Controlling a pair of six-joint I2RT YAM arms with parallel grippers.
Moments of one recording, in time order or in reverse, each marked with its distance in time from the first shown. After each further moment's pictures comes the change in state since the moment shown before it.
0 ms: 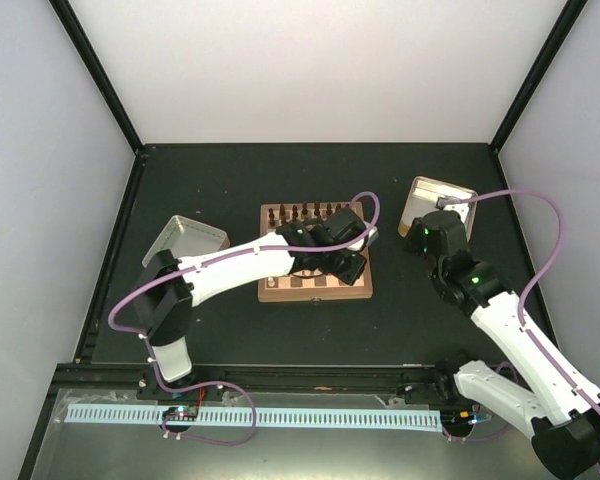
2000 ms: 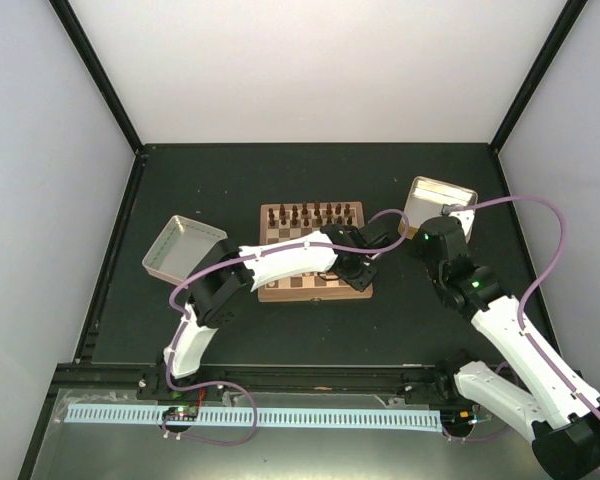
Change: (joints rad) left arm -0.030 0.360 0.286 -0.195 -0.142 0.034; right arm -0.010 -0.029 -0.043 -0.035 0.072 0.026
